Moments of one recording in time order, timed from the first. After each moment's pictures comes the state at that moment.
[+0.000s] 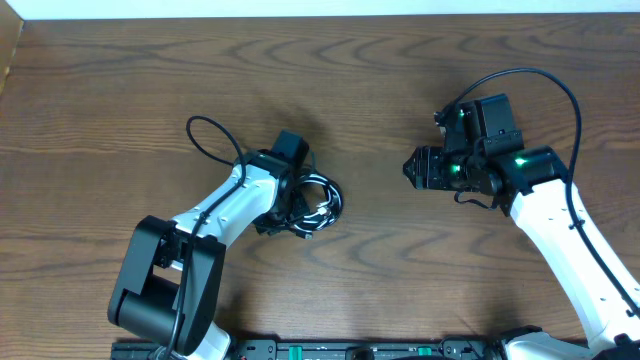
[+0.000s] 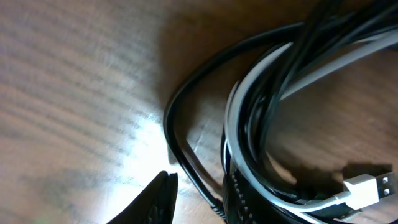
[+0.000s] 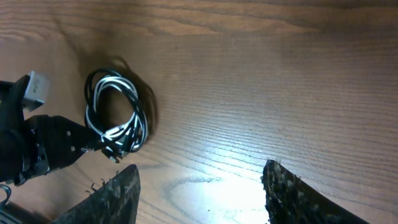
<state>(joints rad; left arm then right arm) -0.40 1.73 0.98 -0.81 0.04 -0.83 0.29 1.41 1.11 -0.78 -0.30 0.36</state>
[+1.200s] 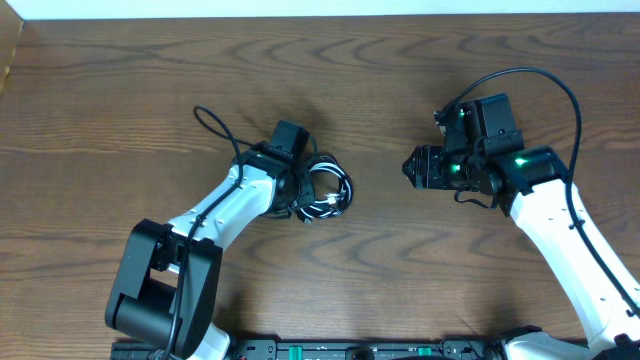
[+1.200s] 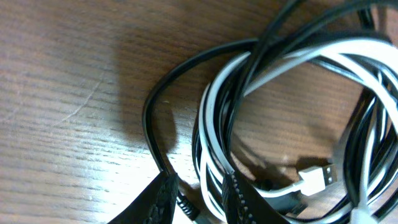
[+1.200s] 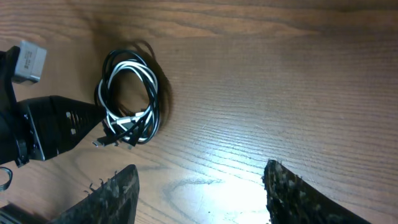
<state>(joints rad) -0.39 1.72 0.98 -0.62 0.08 -0.64 0.29 1.41 1.11 -0.77 -0.30 0.36</state>
